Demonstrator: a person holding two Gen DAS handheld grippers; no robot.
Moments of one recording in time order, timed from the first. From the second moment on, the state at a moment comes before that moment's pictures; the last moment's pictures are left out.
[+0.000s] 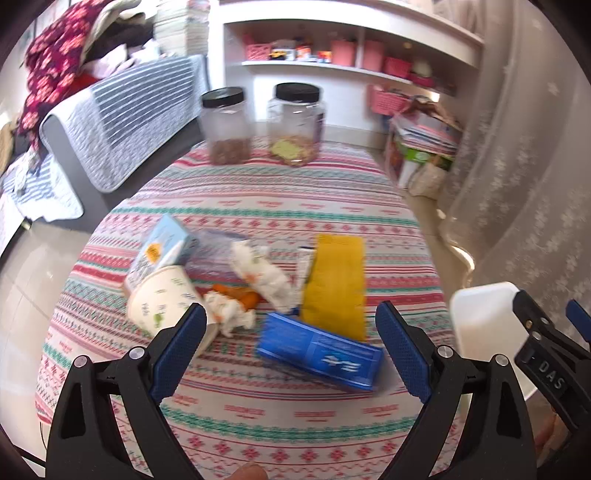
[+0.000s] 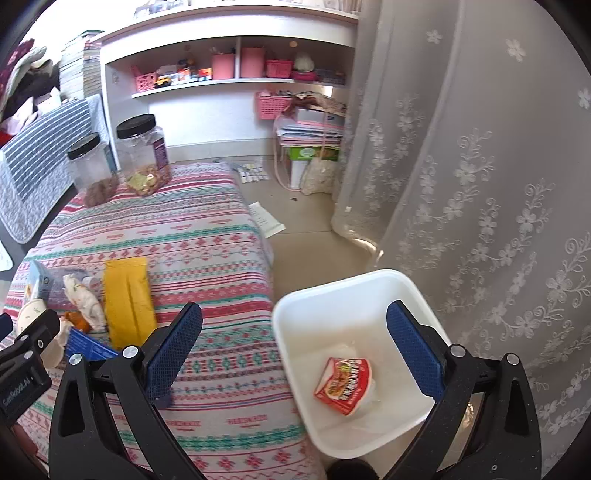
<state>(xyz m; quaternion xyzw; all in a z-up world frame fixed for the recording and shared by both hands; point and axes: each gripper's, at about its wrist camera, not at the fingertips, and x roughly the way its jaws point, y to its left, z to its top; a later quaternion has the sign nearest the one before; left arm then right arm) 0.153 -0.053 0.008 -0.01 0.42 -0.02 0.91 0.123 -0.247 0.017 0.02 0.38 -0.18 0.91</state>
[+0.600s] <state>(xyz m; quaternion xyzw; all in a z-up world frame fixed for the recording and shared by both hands) 0.187 0.055 -0.047 -0.14 0.50 0.11 0.85 0.156 -0.175 0.003 0.00 0.39 -0.11 0.91</state>
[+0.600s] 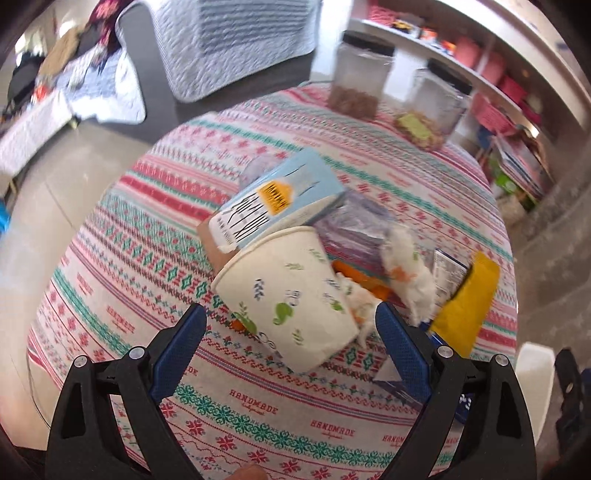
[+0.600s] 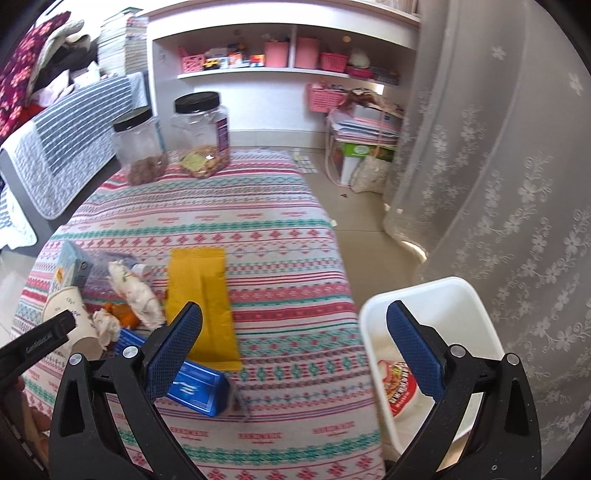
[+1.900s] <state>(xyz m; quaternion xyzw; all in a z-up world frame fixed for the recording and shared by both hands) 0.168 0.075 0.006 -0.14 0.44 0.03 0.89 0.178 -0.078 -0.063 -0.20 0.50 0.12 0.83</state>
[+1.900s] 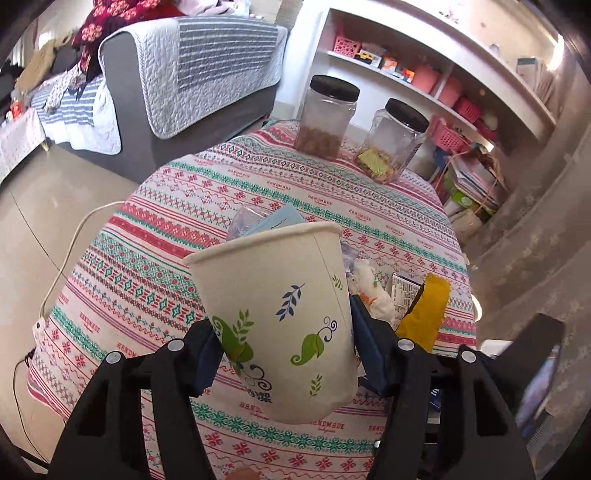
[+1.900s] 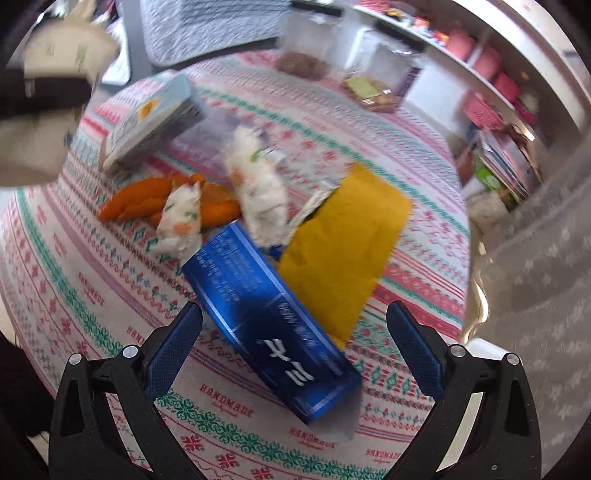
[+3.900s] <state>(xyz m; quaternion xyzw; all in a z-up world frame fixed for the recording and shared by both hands) 0.141 -0.006 0.047 -0.03 0.29 0.02 0.95 0.136 -0.160 0.048 -0.04 0.25 0.00 0.97</state>
